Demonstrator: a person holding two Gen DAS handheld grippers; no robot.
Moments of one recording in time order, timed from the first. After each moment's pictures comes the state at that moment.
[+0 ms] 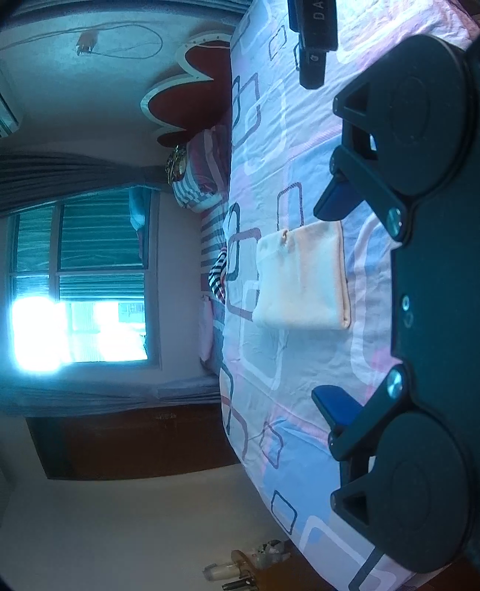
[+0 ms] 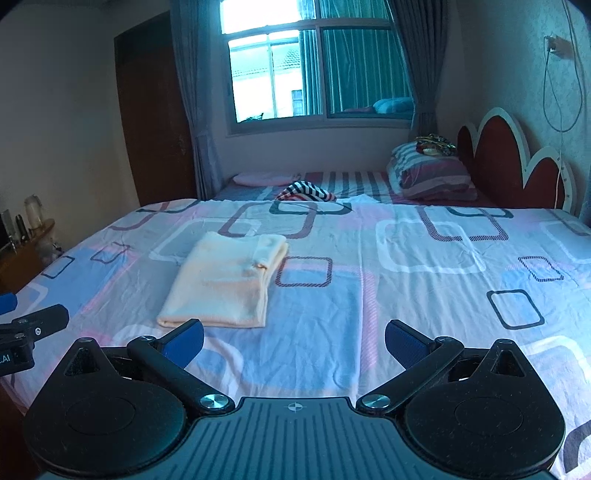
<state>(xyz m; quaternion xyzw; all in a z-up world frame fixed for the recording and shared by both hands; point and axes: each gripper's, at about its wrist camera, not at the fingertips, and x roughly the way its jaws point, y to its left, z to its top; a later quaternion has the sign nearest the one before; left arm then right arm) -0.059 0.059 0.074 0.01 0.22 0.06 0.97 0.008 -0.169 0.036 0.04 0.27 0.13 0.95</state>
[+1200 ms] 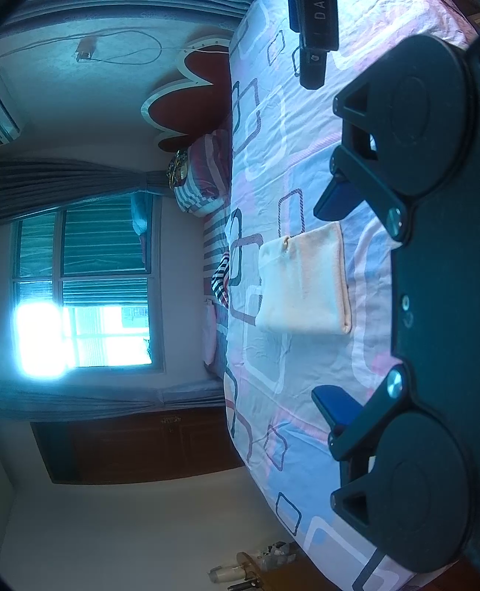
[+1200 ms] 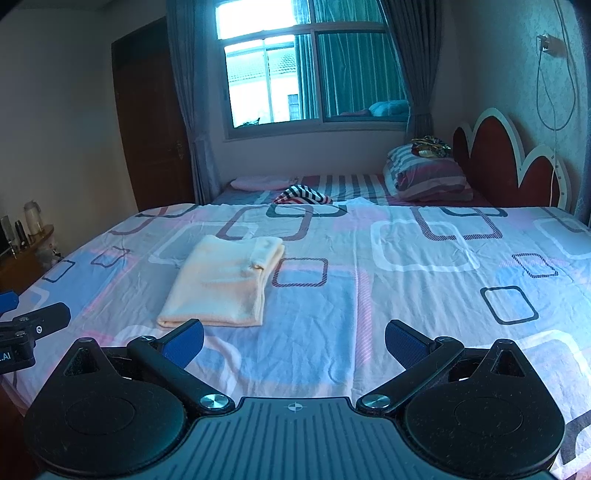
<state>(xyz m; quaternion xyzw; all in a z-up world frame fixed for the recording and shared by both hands) -0.070 0.052 0.079 0.02 0.21 0.06 0.98 -0.005 -0.180 0.039 0.05 0.27 0.12 0.95</state>
